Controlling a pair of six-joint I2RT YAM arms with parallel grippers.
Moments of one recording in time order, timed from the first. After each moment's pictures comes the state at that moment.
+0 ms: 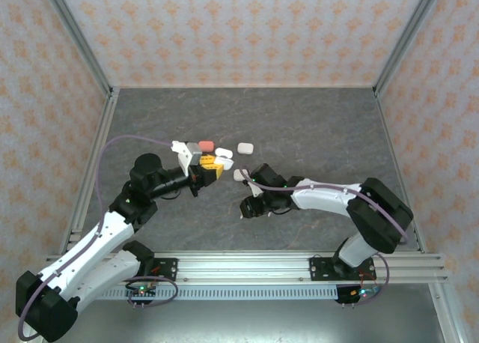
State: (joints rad) left arm -0.47 0.81 0.60 0.08 0.55 -0.15; right arm 0.85 1.56 0.78 -0.30 -0.30 0.45
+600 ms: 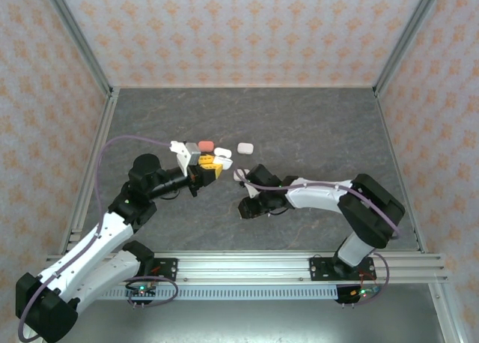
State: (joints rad) left arm -0.46 0.81 0.59 0.08 0.55 -0.15; right arm 0.87 1.62 0.80 -0.29 -0.31 0.46
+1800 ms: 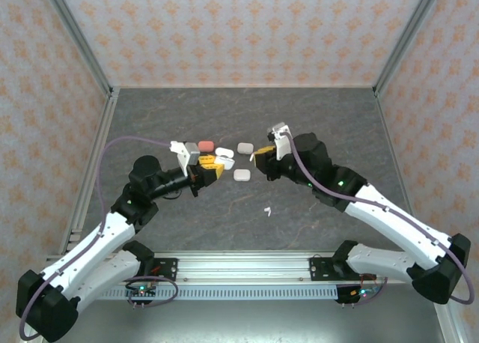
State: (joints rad) left arm -0.46 0.82 0.56 0.19 0.58 -0.22; right arm 0.81 1.04 1.03 -0.39 -0.04 0.25
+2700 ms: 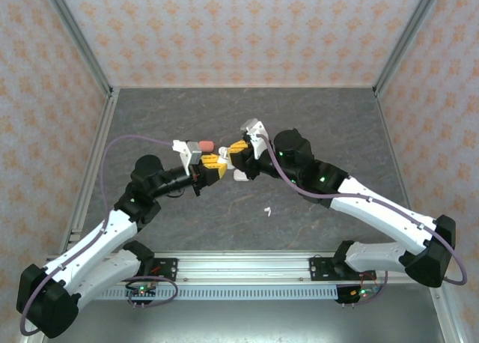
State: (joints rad) left arm -0.48 0.85 0.56 0.27 0.61 -0.24; right arm 0.91 1.18 1.10 -0.19 -0.11 0.13
